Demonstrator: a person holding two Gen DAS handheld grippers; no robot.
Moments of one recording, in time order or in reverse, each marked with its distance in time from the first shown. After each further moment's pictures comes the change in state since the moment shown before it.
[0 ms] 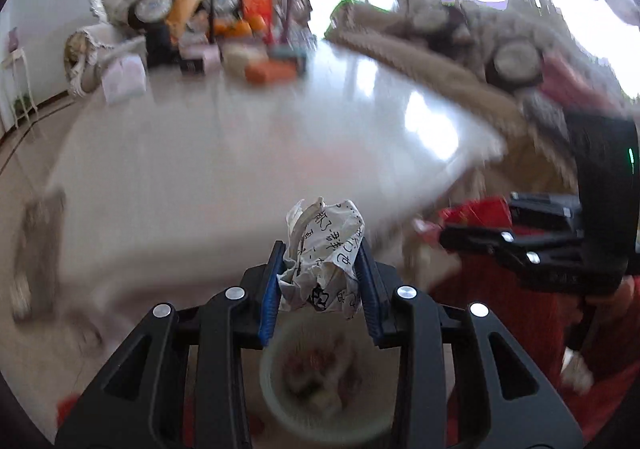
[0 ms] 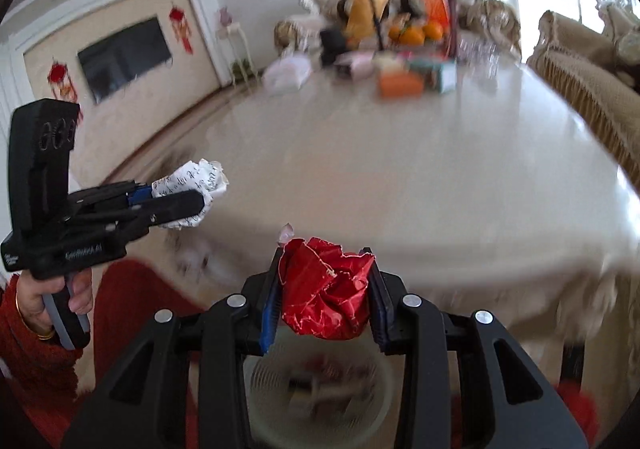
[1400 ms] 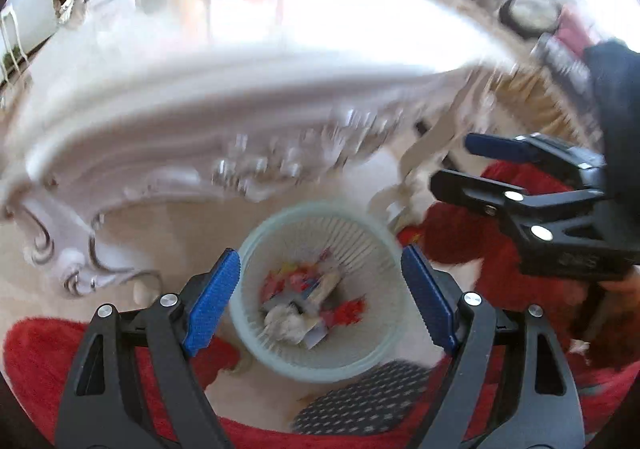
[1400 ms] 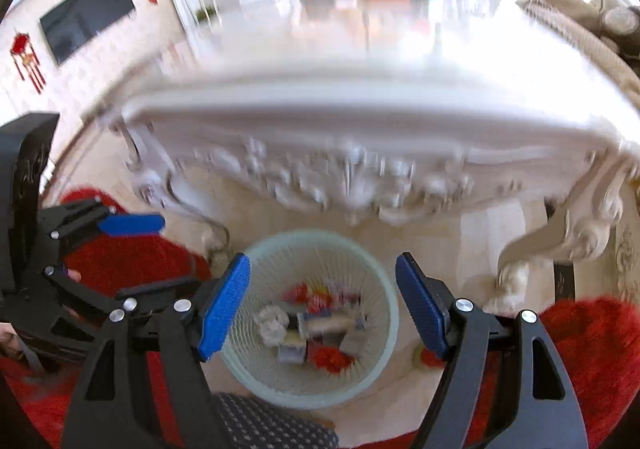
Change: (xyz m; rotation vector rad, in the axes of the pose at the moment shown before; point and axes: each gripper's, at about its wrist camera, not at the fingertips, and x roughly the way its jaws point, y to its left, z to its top) left arm 0.032 -0.002 -0.045 -0.079 0.222 -0.033; right arm 0.030 0.011 -0.045 0.013 0.093 -0.140
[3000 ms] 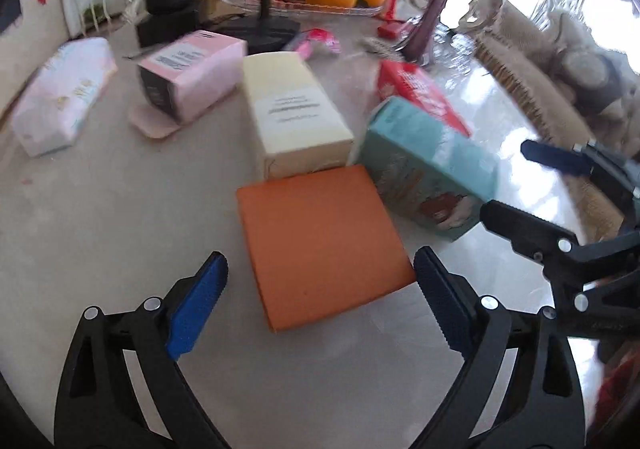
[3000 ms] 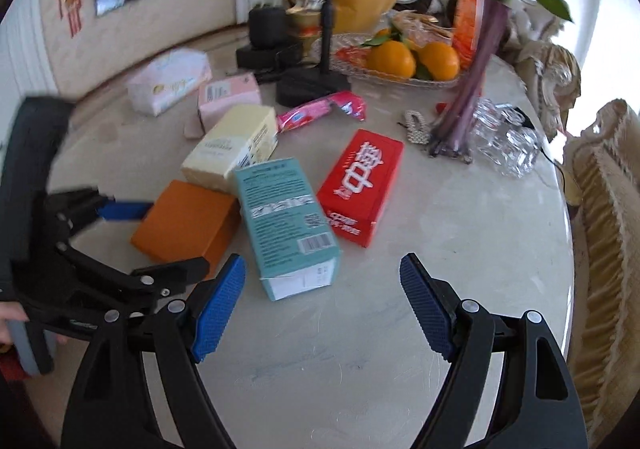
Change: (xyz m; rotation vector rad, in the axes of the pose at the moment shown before) left arm 0.171 0.074 0.394 -0.317 -0.088 0.293; right arm 0.154 -0.190 0.384 -0.407 -0.019 0.039
